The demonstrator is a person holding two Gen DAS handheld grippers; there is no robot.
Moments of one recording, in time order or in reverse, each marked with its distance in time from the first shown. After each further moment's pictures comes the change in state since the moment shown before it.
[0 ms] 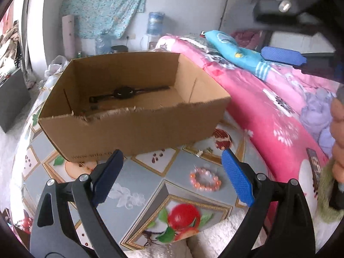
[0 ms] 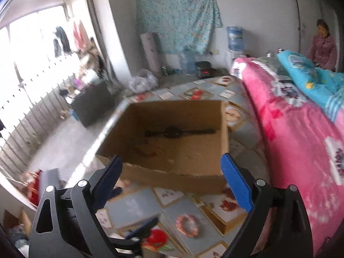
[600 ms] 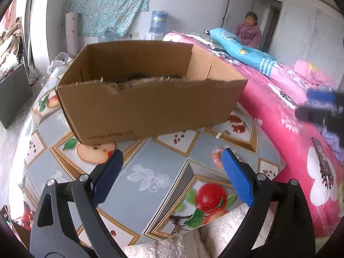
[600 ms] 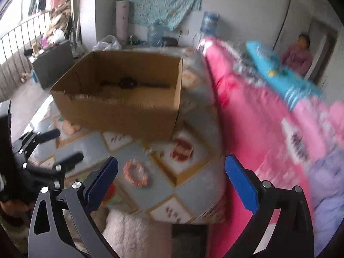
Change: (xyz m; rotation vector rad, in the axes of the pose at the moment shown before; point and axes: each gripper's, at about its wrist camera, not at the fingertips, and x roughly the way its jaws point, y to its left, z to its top) left arm -0.001 0.038 -0.033 -0.006 0.011 0.014; right arm -0.008 -0.017 -0.079 -0.085 0.166 -0.262
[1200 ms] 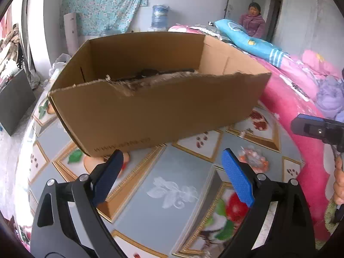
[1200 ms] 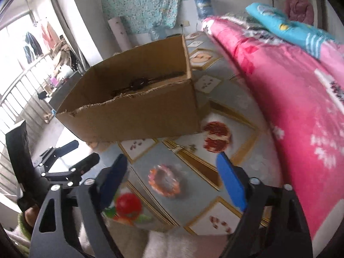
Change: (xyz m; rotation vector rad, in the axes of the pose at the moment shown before) left arm 0.033 0.026 0.017 0.045 0.032 0.050; right arm 0.068 -0.011 -0.012 0.276 -0.001 0.253
